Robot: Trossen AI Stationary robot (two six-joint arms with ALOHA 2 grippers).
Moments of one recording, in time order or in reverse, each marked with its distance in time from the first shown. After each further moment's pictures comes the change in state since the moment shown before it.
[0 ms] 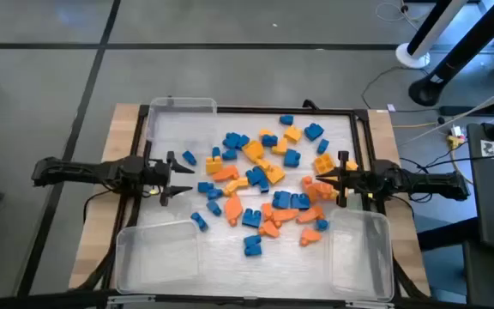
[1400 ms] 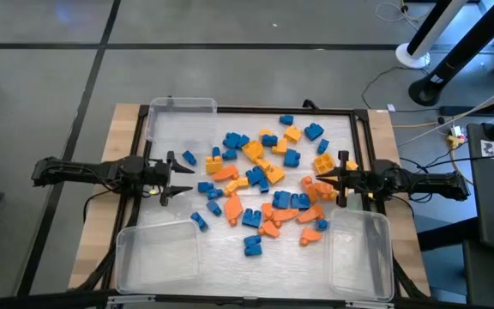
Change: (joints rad) left arm 0.000 0.000 0.000 0.000 0.000 0.000; right arm 0.000 0.000 0.000 0.021 0.001 -0.002
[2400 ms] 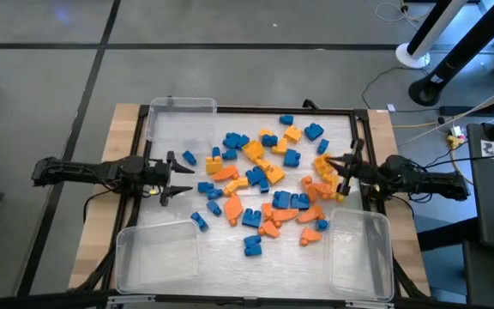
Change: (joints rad) left arm 0.000 0.000 0.000 0.000 0.000 -0.013; right arm 0.000 0.001 0.099 0.115 0.208 -0.026
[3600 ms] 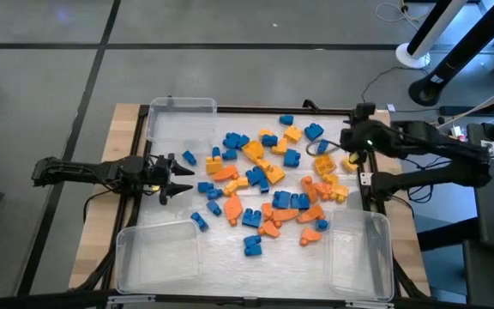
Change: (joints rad) left arm 0.000 0.000 0.000 0.003 0.000 -0.266; right arm -0.189 0.895 1.076 -1.367 0.429 -0.064
